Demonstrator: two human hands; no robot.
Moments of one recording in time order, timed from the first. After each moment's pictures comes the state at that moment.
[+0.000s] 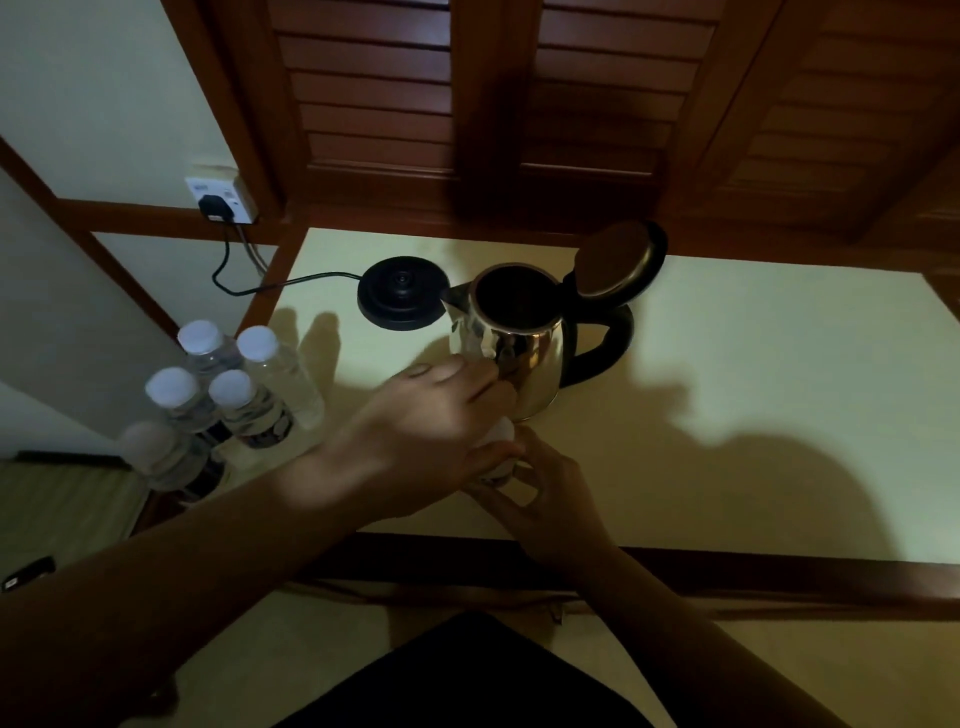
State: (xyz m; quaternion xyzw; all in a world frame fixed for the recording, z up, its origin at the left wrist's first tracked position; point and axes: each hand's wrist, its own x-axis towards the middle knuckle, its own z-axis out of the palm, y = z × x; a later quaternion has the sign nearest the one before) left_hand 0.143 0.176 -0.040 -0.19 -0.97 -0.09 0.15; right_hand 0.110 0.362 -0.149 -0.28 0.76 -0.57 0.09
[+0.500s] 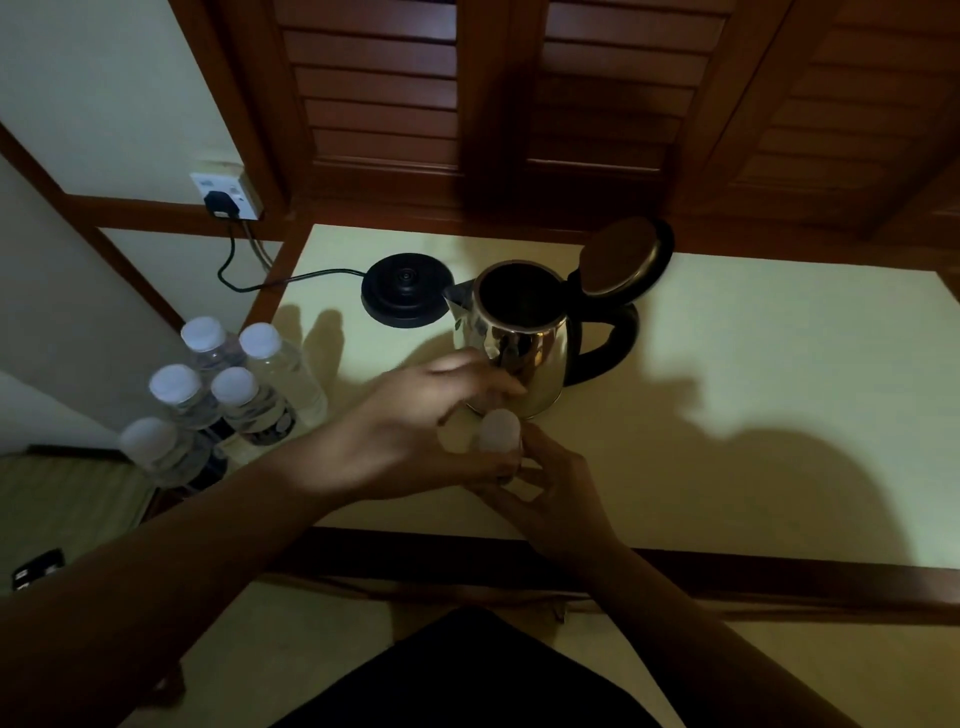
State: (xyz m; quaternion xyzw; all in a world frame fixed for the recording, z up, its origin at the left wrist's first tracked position) left_hand 0.145 0.161 -0.029 -0.17 -0.93 -0.32 0.05; right_hand 0.106 0.364 -0.147 -0.27 0.76 -0.58 0.12
